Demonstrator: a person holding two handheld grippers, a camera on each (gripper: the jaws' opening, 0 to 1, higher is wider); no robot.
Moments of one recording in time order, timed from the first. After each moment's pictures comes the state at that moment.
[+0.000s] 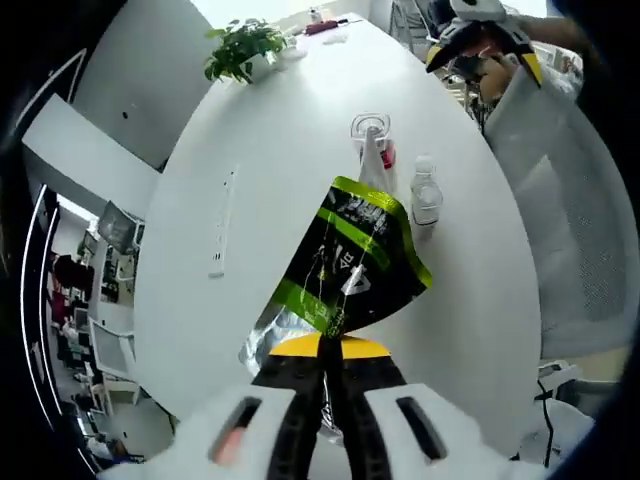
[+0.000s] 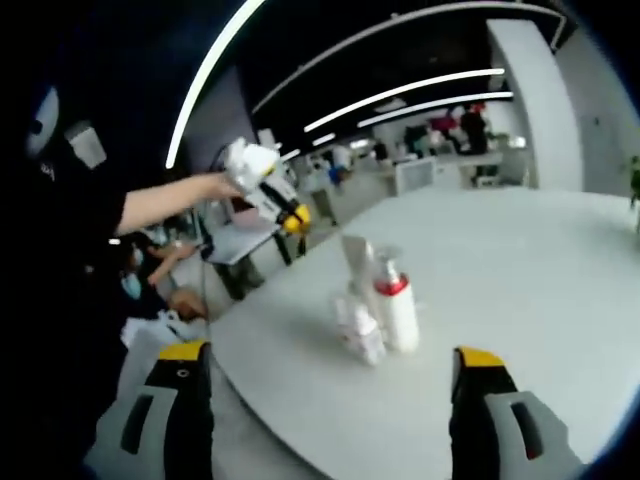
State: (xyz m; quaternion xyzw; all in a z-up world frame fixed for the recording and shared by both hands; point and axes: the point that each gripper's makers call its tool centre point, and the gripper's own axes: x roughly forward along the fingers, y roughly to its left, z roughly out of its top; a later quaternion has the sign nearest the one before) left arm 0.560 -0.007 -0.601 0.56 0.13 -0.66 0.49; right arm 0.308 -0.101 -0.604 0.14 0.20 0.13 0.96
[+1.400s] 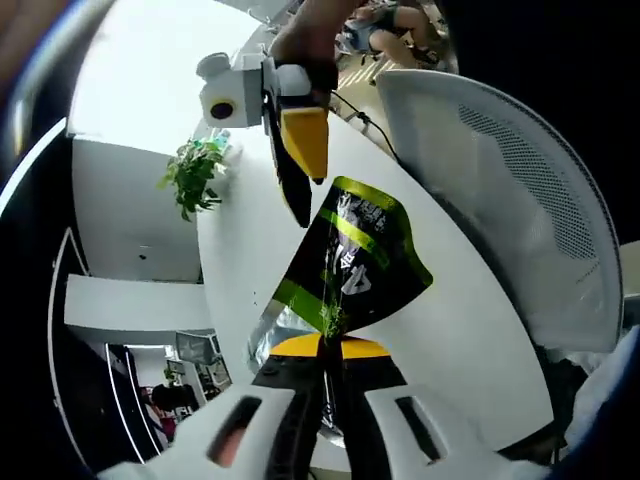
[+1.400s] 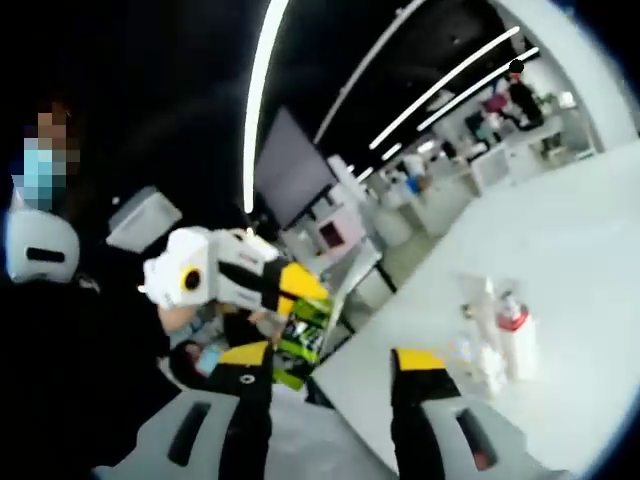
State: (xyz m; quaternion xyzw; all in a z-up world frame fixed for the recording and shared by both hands) left arm 0.363 0.013 -0.521 0.65 -0.14 -0.63 0.40; right arm 0.320 -0.019 -0.526 0.29 0.16 0.33 0.88
